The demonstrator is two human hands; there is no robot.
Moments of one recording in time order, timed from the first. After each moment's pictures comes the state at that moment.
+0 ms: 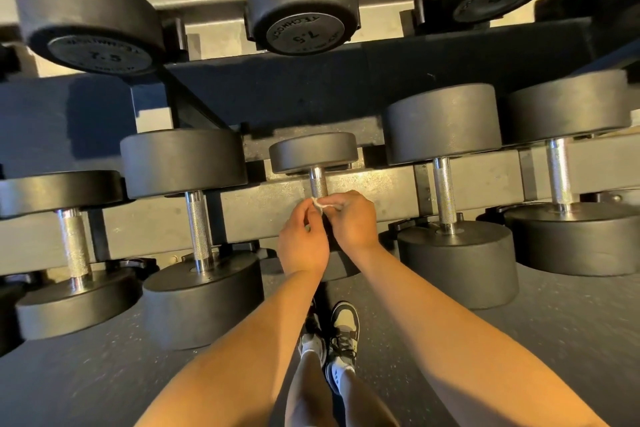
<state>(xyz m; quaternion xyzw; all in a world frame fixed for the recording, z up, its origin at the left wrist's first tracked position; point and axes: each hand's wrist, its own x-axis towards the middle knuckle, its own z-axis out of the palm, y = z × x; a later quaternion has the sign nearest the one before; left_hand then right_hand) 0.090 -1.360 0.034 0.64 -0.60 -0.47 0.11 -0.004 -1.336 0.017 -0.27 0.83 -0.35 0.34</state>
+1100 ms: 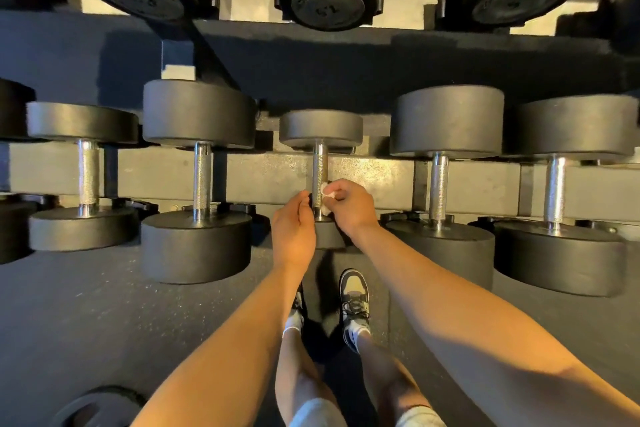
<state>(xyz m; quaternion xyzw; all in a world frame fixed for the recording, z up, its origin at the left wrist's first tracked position) 0.105 -1.325 0.045 0.63 -0.58 -0.49 0.16 -0.021 -1.313 0.035 -0.27 0.79 -0.29 0.47</state>
